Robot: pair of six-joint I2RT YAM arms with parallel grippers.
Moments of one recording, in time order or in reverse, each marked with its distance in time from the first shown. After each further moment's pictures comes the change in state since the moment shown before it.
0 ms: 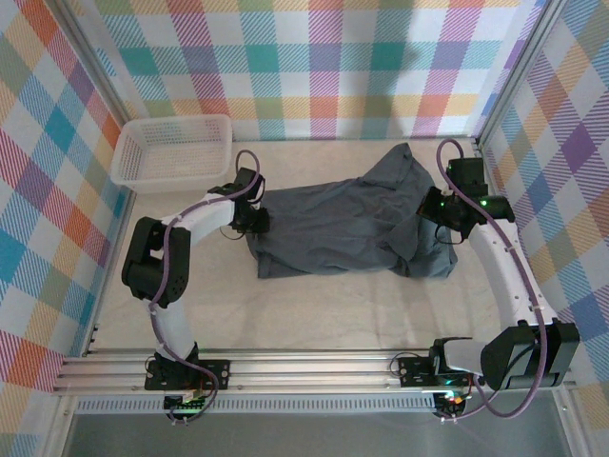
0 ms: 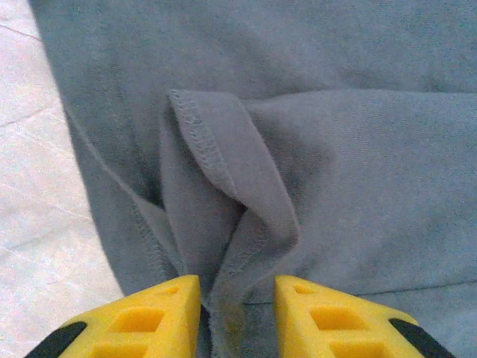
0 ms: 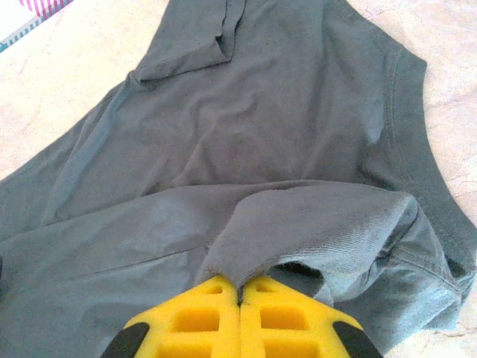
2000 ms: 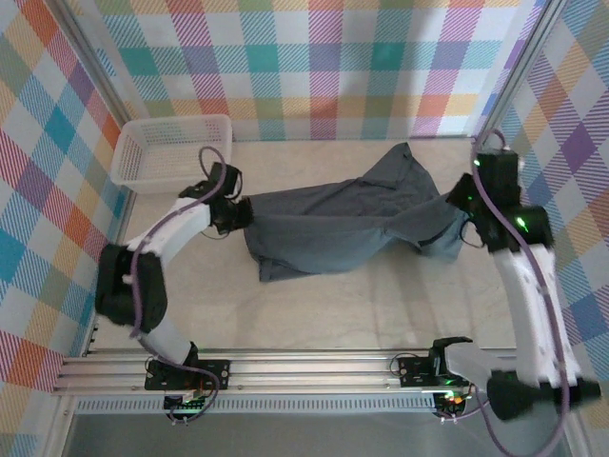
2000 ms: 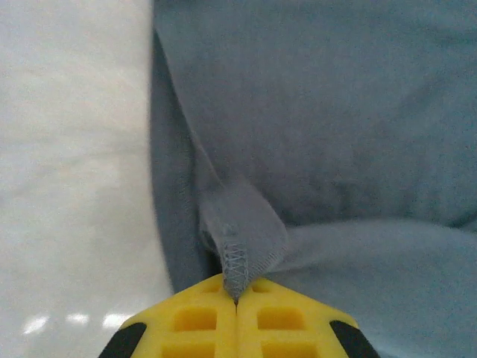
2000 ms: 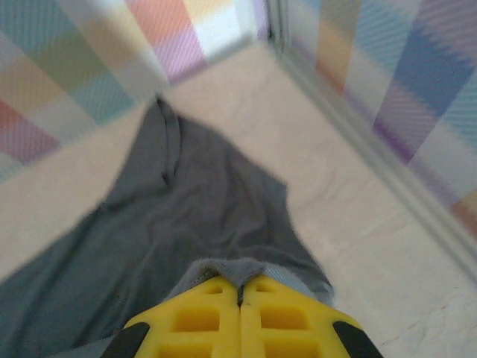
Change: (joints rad) left arm 0.067 -0.161 -0.082 -0.020 0.102 -0.220; right arm 0.034 -0.093 0.204 -0.150 0.331 0.007
